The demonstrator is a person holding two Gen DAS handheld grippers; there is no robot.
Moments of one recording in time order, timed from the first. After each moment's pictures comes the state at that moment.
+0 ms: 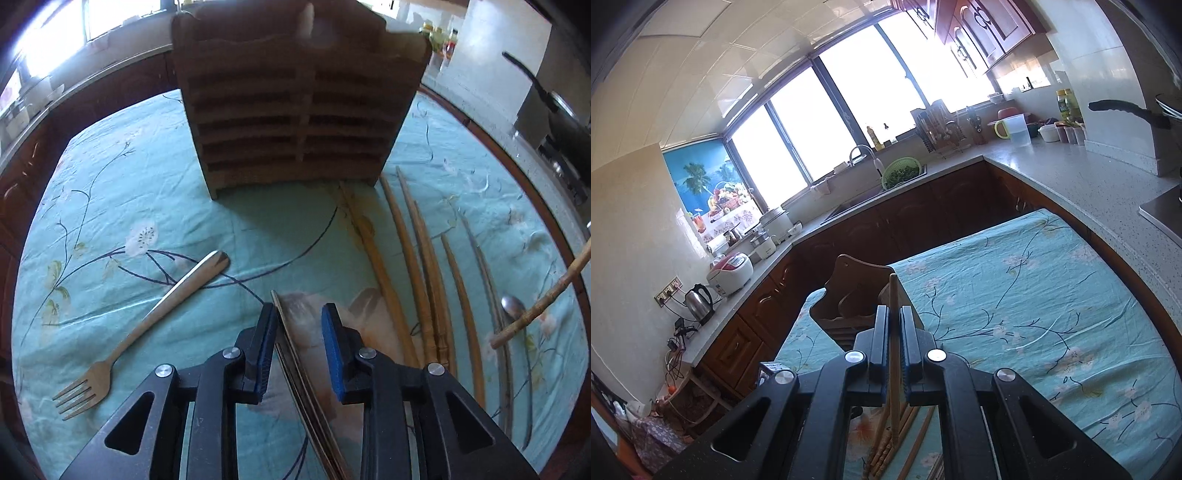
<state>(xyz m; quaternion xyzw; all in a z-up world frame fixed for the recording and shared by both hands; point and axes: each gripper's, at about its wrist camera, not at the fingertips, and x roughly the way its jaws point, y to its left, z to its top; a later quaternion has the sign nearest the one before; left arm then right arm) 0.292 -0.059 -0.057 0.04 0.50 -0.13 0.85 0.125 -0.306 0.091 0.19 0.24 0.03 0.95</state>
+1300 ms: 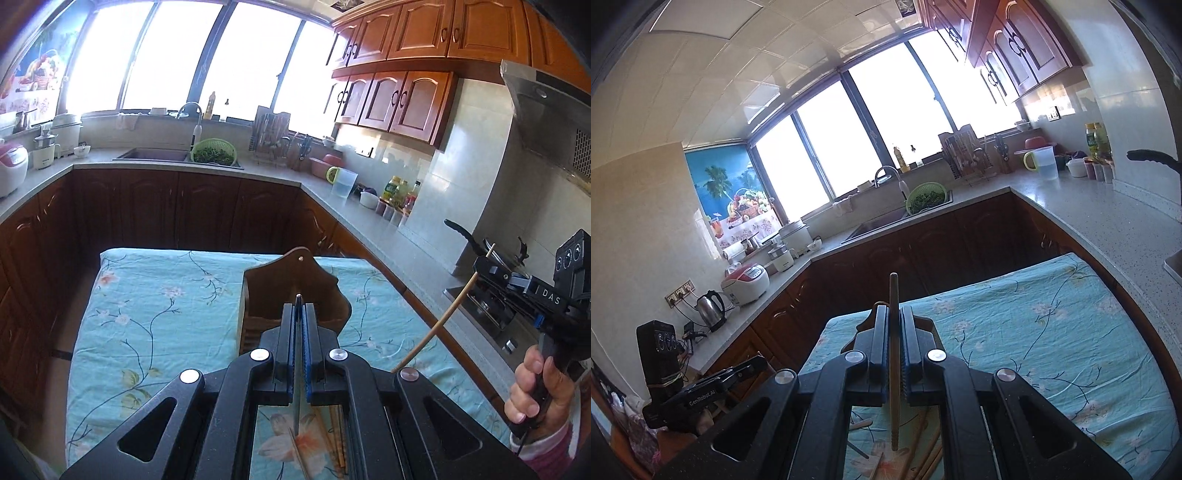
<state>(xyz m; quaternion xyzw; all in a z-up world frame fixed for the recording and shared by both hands) 0.200 0.035 0.127 -0.09 0.26 -0.17 0.94 0.155 -0.280 0.139 0.16 0.19 0.06 0.97</state>
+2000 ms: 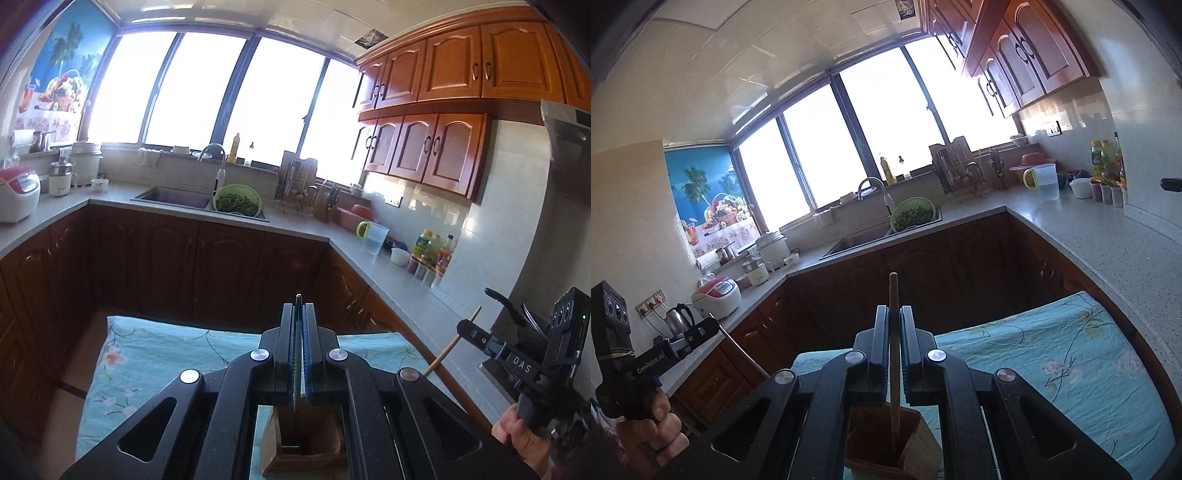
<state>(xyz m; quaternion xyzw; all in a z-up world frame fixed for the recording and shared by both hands) 0.304 0.026 0.096 -0.11 0.20 -0.12 0.97 0.286 -0.280 0.125 0.14 0.18 0.02 0.97</state>
